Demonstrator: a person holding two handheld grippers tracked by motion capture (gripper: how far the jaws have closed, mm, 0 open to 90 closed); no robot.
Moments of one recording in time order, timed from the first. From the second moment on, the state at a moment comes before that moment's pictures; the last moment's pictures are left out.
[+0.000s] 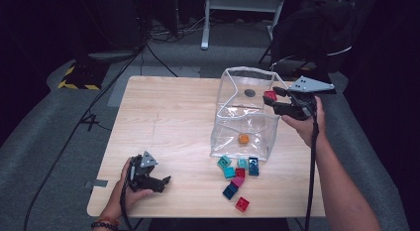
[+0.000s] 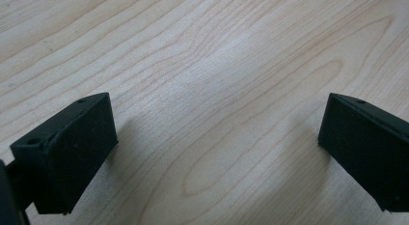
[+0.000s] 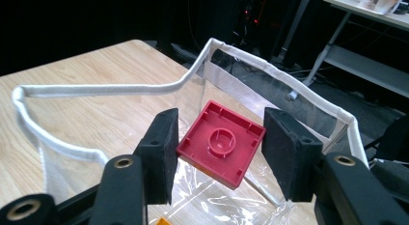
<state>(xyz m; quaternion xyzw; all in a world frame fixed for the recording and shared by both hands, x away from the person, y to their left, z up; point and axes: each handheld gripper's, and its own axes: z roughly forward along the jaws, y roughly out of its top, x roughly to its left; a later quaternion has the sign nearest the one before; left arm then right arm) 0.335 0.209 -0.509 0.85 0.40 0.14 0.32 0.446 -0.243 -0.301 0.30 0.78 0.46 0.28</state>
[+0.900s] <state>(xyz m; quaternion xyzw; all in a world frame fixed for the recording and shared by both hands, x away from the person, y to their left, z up) 0.335 0.209 -0.509 0.85 0.40 0.14 0.32 0.426 -0.257 -0.299 0.30 0.78 0.46 0.29</state>
